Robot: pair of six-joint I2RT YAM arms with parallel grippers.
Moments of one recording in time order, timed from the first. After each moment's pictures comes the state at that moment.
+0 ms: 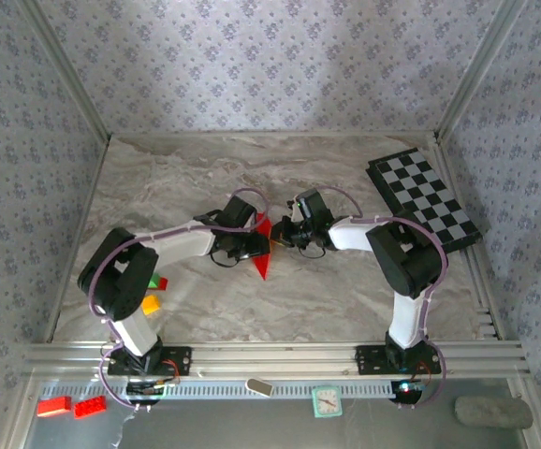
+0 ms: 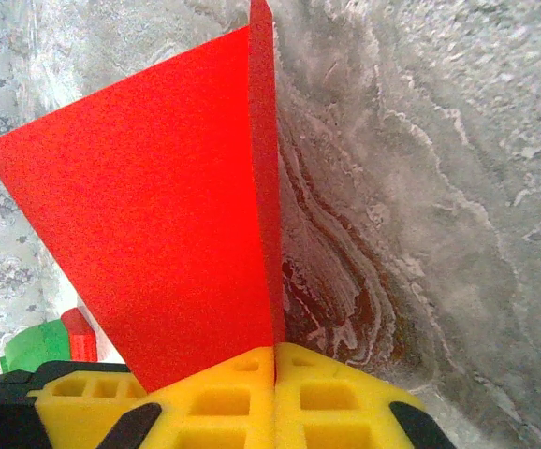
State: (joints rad) left arm -0.68 1.70 0.98 -0.35 0.23 -0.76; right arm 0.56 1.88 0.96 0.14 -0.51 0.85
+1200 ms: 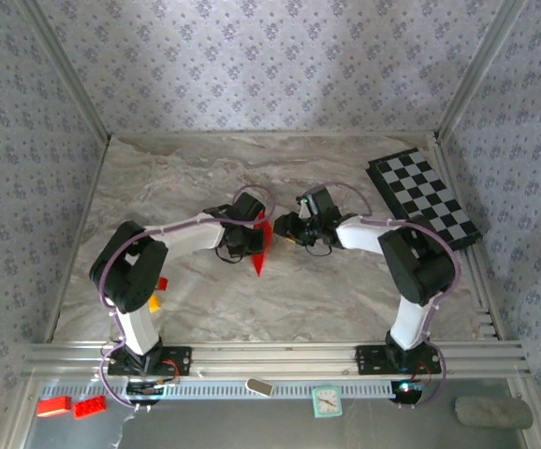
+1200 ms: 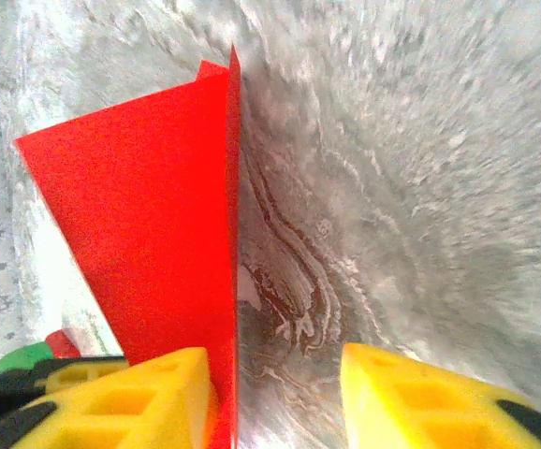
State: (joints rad) left arm -0.70 1.78 1.11 -0.49 0.09 -0.74; right arm 0.52 1.77 0.93 0.05 -0.42 0.81
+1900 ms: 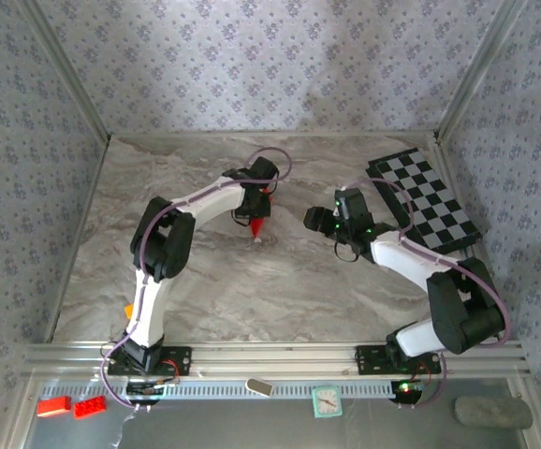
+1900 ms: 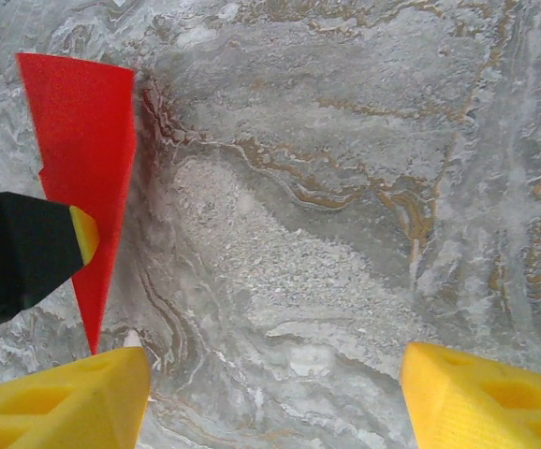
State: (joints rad) left arm -0.63 2.14 1.67 -0.76 -0.16 -0.56; right arm 0.43 1.42 0.76 -0.07 -0.10 0.69
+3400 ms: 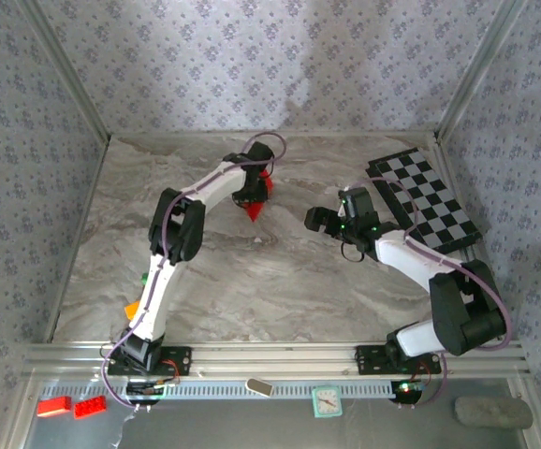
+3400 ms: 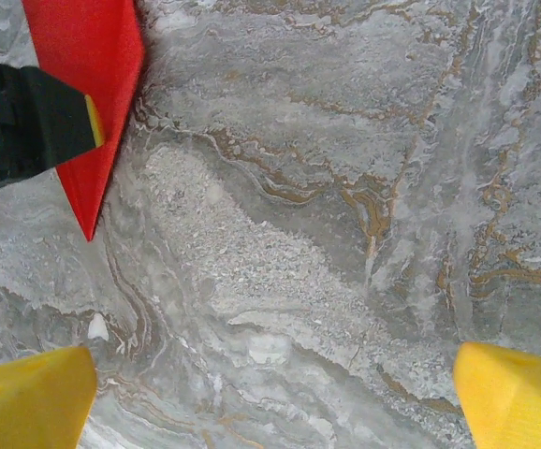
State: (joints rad) left arm -0.54 2.39 2.03 -0.87 -0.13 -0.54; right arm 0.38 1.41 0.76 -0.13 -0.13 0.59
